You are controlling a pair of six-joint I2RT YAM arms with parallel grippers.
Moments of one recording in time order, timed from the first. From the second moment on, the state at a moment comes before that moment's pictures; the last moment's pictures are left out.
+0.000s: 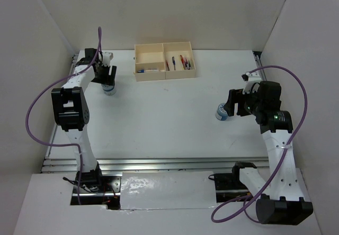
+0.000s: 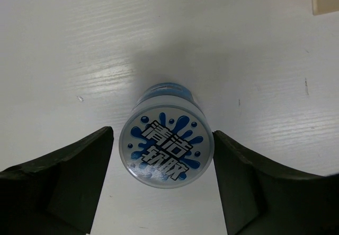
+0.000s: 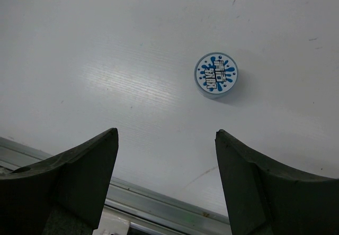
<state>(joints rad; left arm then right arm) 0.10 2.09 1.72 -0.60 0.15 0.23 -0.07 0.89 1.07 -0.83 -0.34 -0.08</state>
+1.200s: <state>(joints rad) -0.04 2.05 1.66 -0.53 0.23 0.25 -0.07 0.88 1.05 -0.83 -0.35 -0.09</state>
